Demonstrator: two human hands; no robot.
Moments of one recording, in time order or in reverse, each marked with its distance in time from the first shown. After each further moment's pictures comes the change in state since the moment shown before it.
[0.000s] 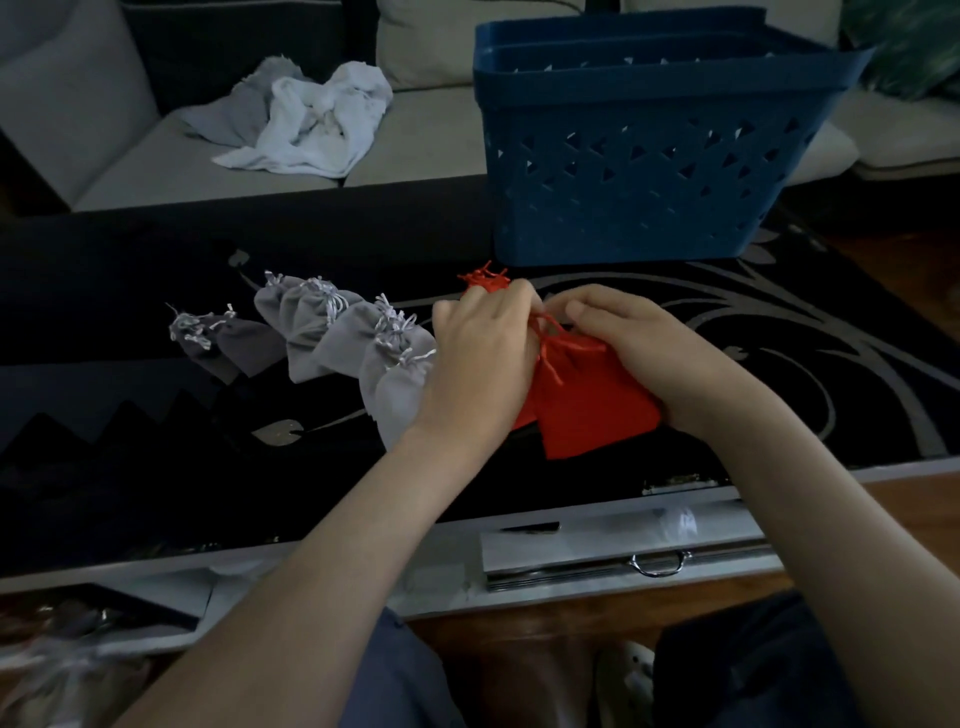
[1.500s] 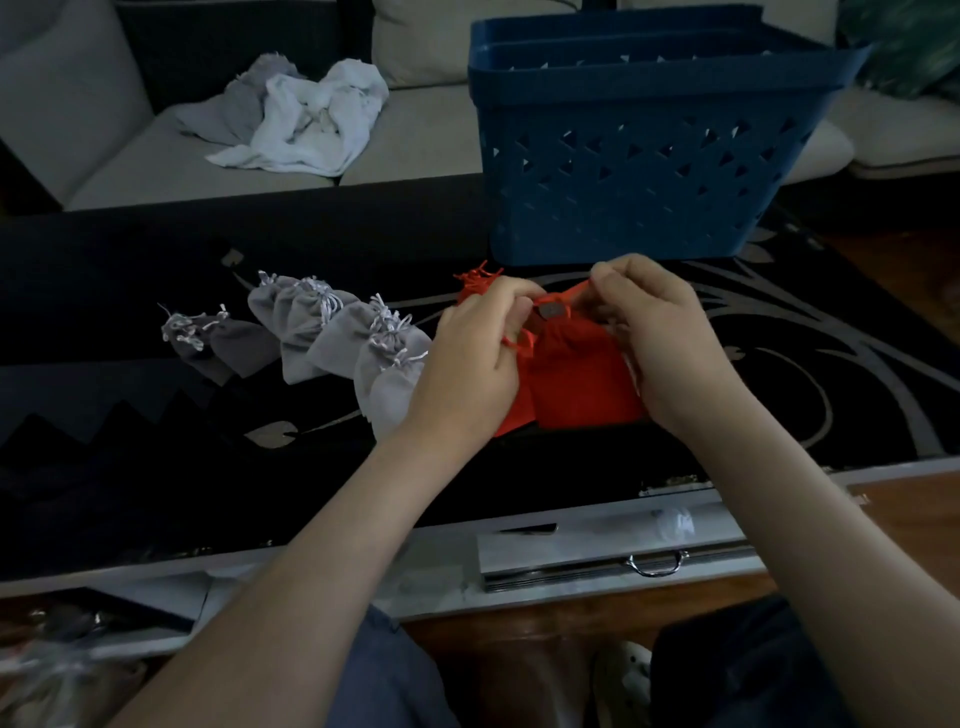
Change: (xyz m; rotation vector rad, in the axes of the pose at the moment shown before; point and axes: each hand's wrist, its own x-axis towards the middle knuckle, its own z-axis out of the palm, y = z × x) left_hand -0.003 -0.004 -0.005 -0.400 -0.061 -0.105; right_hand 0.002 0.000 0.004 0.287 0.299 -0.164
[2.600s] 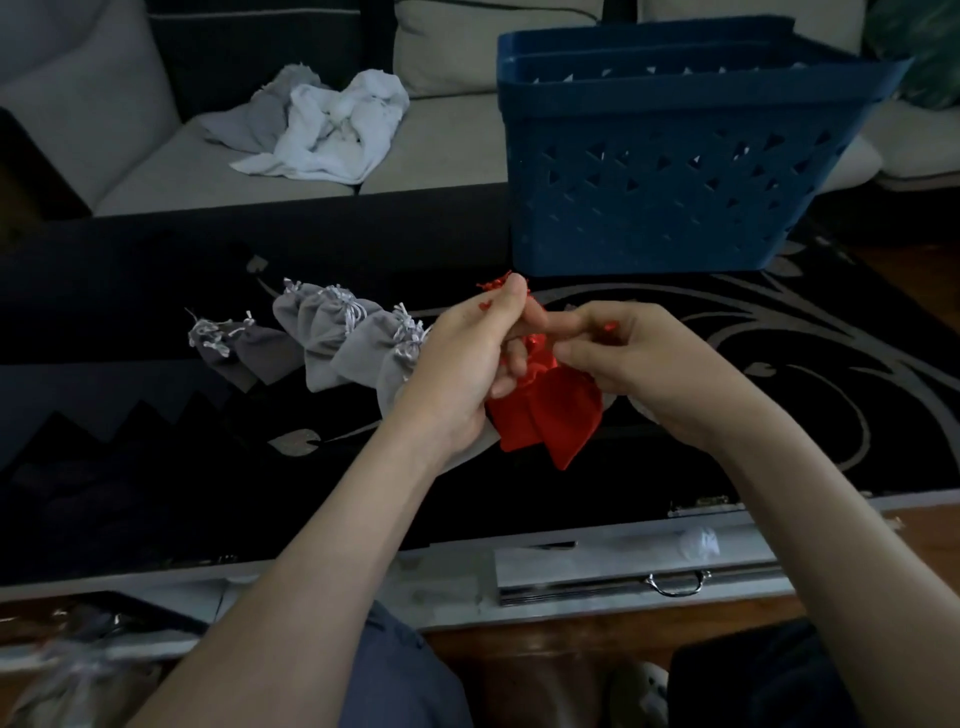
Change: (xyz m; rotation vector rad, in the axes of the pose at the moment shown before) left_hand 0.016 0.005 -0.021 -0.839 -0.108 -0.679; right_hand 0.007 0.006 0.004 -0.371 -0.354 0.060
